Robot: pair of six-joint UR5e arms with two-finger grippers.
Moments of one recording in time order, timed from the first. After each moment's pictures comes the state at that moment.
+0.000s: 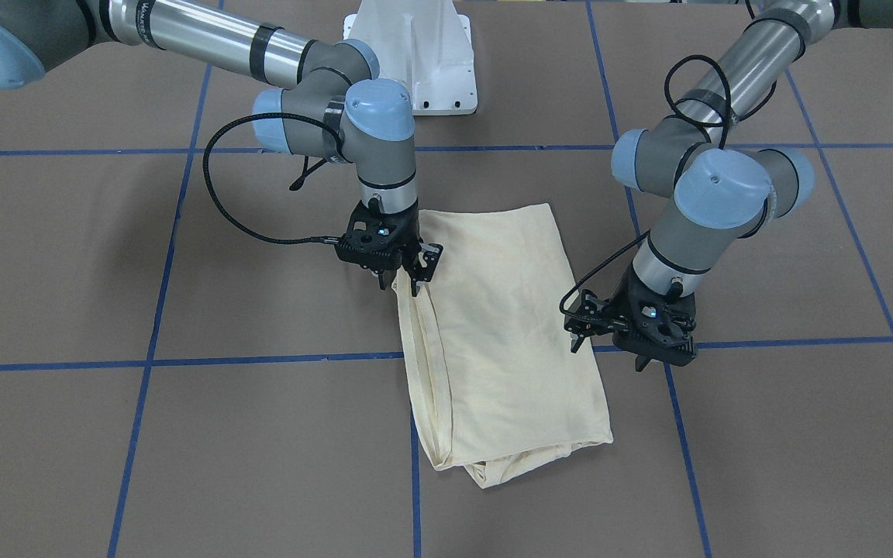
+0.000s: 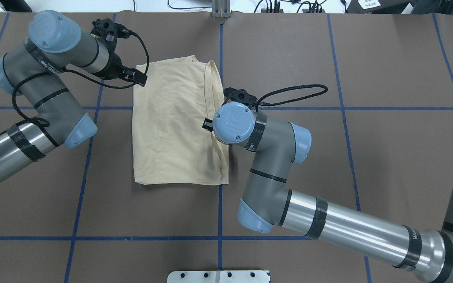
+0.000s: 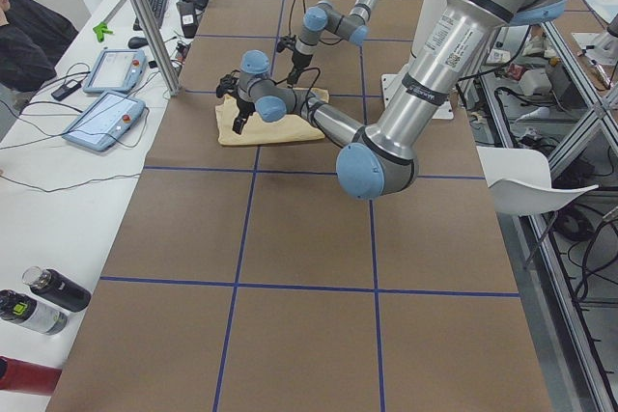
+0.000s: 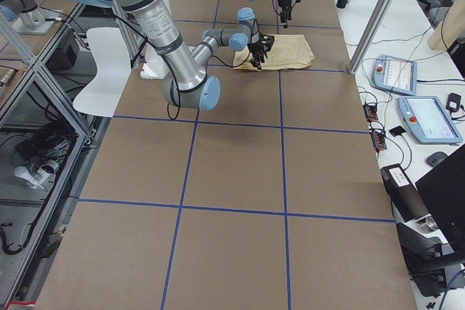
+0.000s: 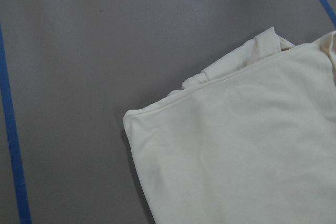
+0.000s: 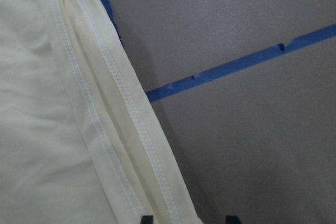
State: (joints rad) left arm -0.86 -2.15 -1.41 -2.08 -1.98 -0.73; right arm 0.45 -0.77 1.41 -1.35 1.59 1.60
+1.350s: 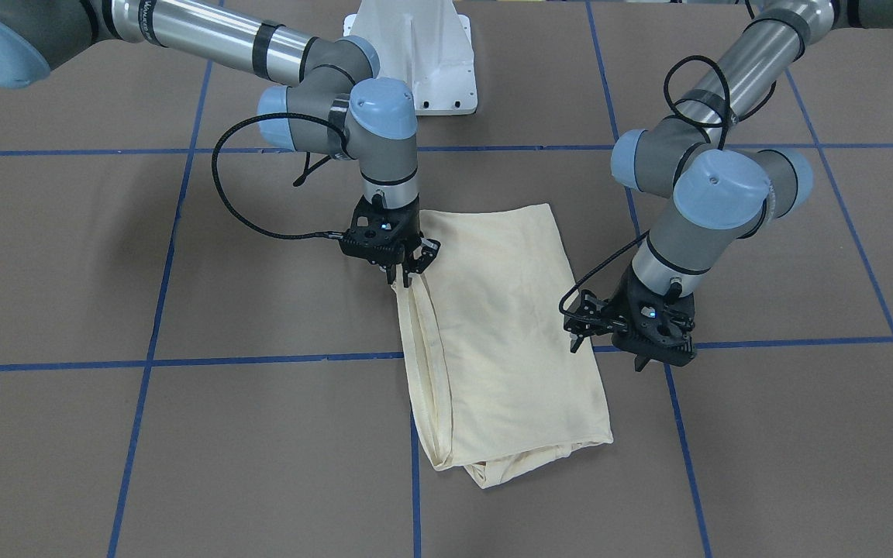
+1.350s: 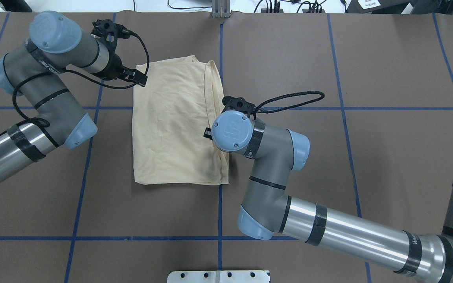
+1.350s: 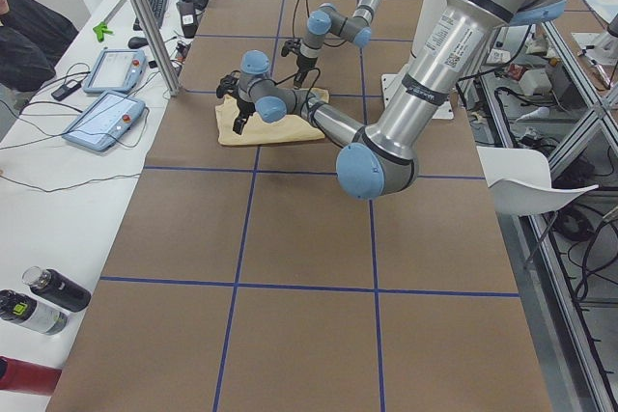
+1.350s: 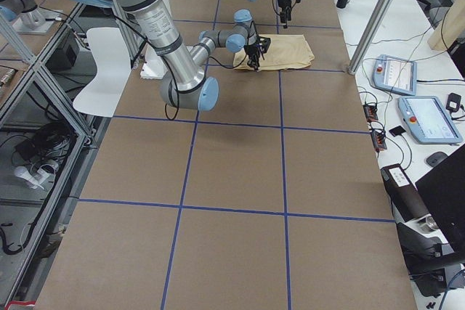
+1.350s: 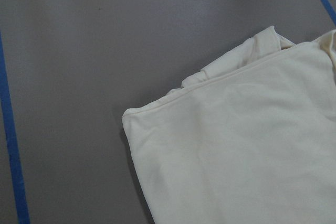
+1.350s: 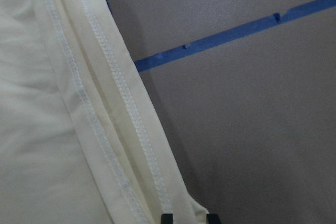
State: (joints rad) left arm -0.85 -2.15 -1.41 -2.08 -1.98 -0.74; right arm 0.43 -0.78 1.41 -1.38 1.59 1.59
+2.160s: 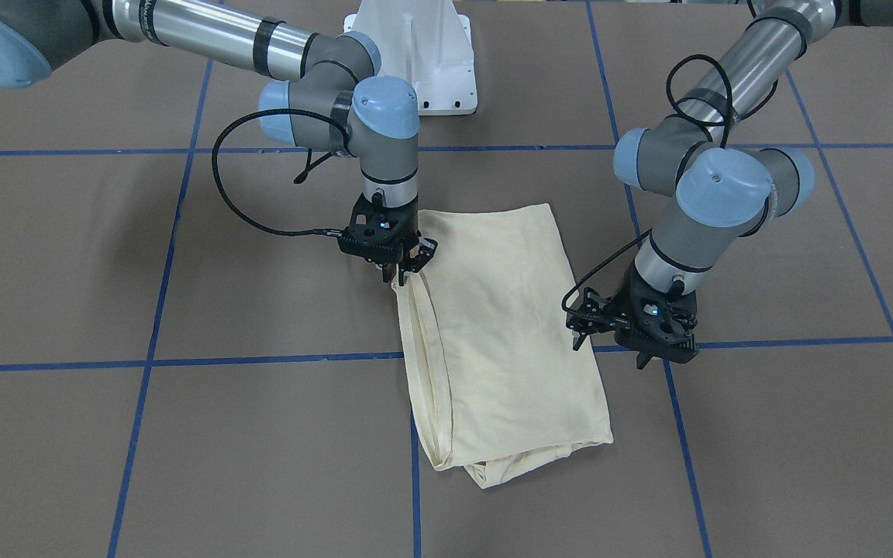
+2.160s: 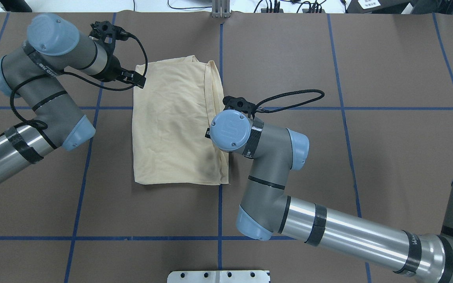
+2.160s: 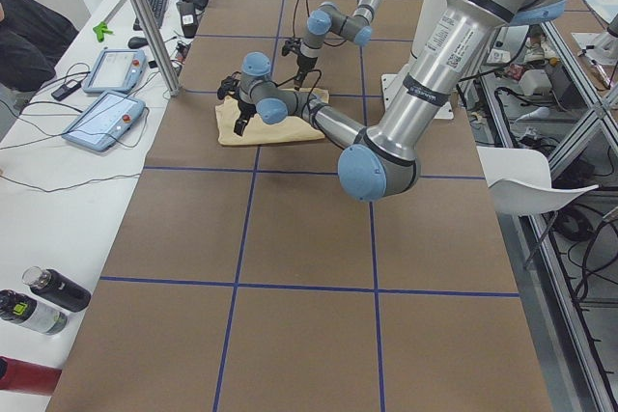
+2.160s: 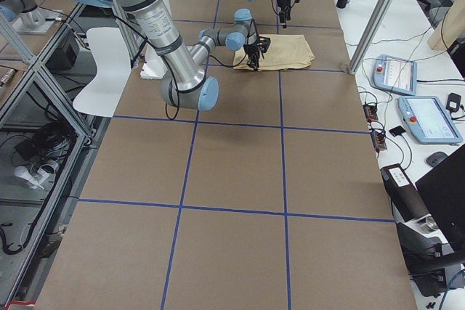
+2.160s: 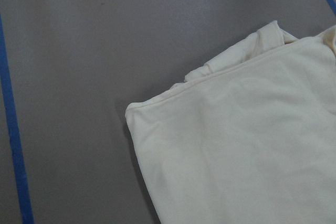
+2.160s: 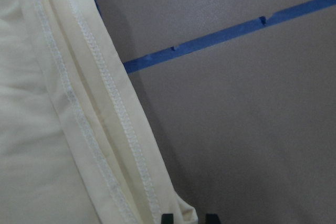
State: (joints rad) left arm -0.85 -2.14 -1.41 -2.08 -1.98 -0.74; right arm 0.43 -0.77 1.42 -1.42 1.59 1.60
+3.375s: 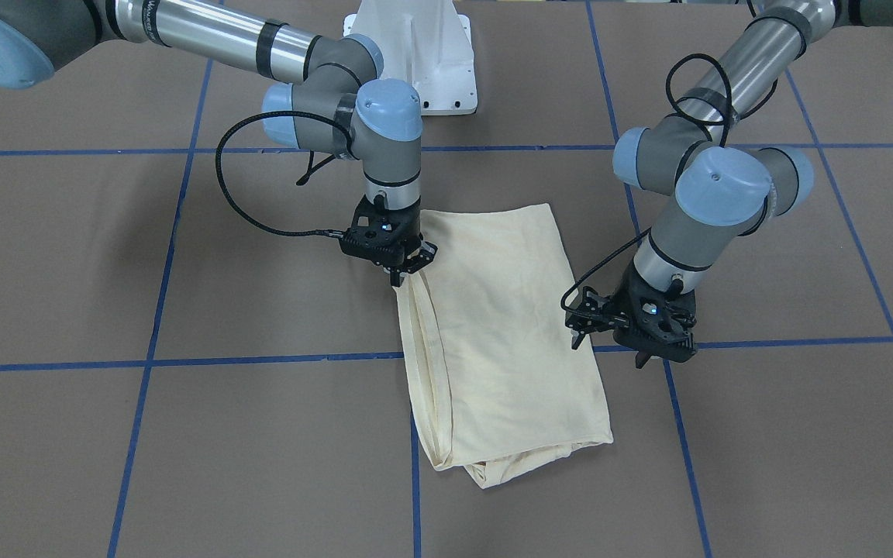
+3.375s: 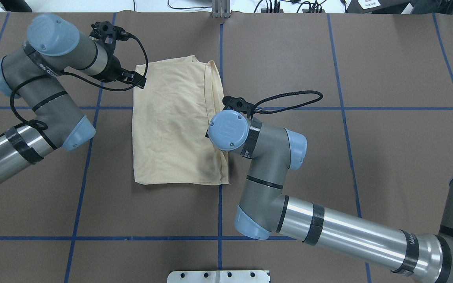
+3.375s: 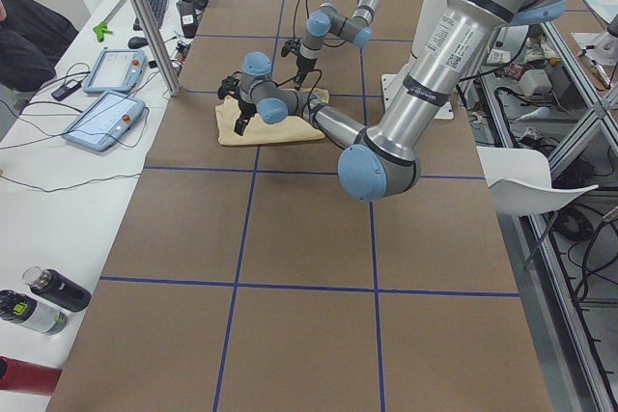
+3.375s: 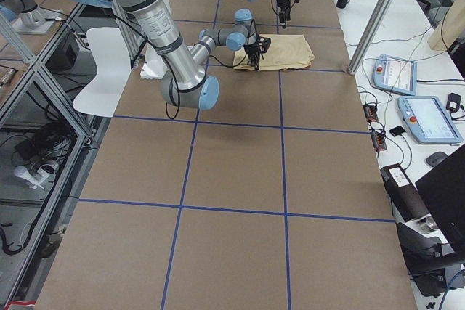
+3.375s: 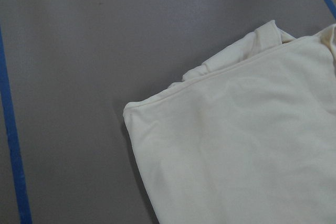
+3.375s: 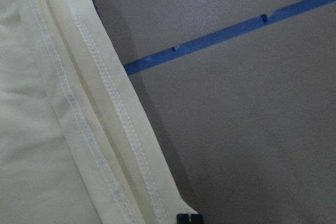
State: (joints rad) left arm -0.85 -2.14 -1.42 -2.08 -1.98 -0.74; right arm 0.43 -0.77 1.41 -1.41 1.59 1.62
